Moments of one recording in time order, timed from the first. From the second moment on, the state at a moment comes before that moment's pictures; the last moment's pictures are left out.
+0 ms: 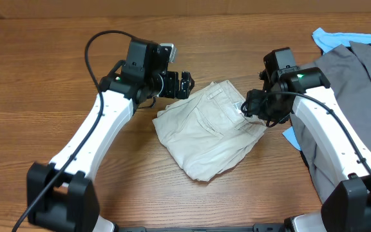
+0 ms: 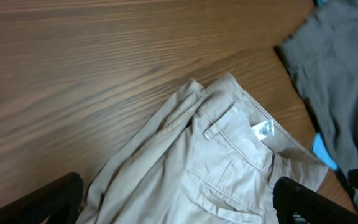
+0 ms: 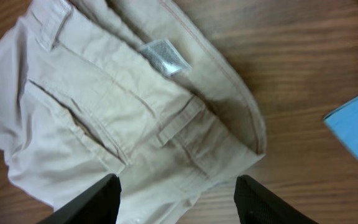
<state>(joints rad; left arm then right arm) -0.32 1.70 1.34 -0.55 0.36 -0.23 0.21 1.64 1.35 -1.11 -0.15 0.38</state>
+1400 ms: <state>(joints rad) -0.36 2.27 1.64 -0.75 0.60 -0.03 0.20 1.64 1.06 -0.95 -0.14 0.41</state>
